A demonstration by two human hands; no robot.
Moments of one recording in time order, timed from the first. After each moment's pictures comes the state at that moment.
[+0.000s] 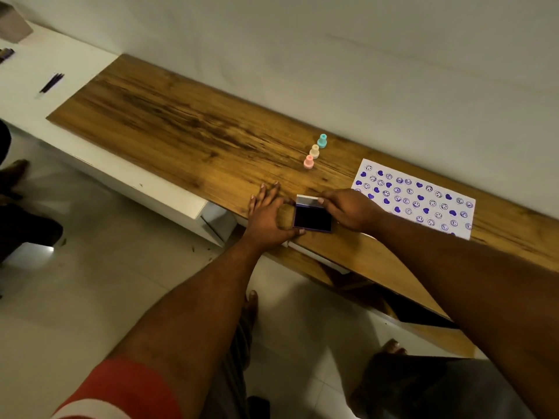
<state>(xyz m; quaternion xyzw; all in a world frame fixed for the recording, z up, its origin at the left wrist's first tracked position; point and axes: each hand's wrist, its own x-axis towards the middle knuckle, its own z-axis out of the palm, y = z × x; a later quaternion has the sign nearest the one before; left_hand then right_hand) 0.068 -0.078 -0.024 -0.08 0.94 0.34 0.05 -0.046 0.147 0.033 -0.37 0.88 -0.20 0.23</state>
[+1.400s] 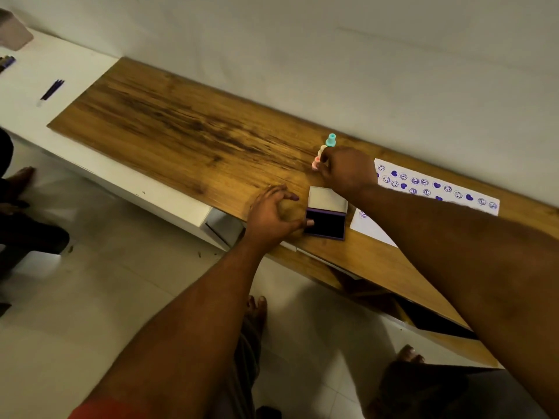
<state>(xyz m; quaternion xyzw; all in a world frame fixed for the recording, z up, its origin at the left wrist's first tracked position) 0.051 -0.091 -0.008 -0.15 0.90 0.41 0.03 -0.105 0.078 0.033 -0.26 0.96 -0.12 -0.02</state>
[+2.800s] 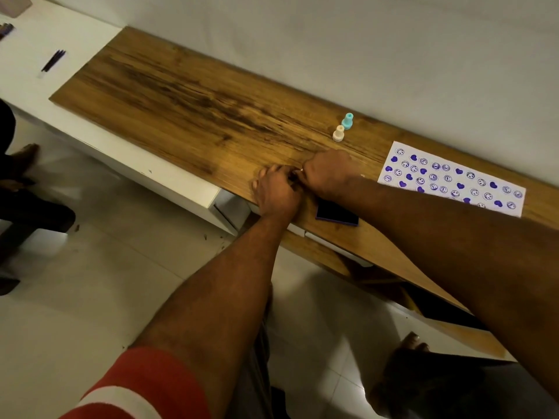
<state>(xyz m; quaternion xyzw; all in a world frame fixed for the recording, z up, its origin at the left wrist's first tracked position) 0.033 -0.080 -0.005 -0.27 0.91 0.31 -0.02 -0.061 0.026 0.035 -0.40 0.91 0.08 0.10</state>
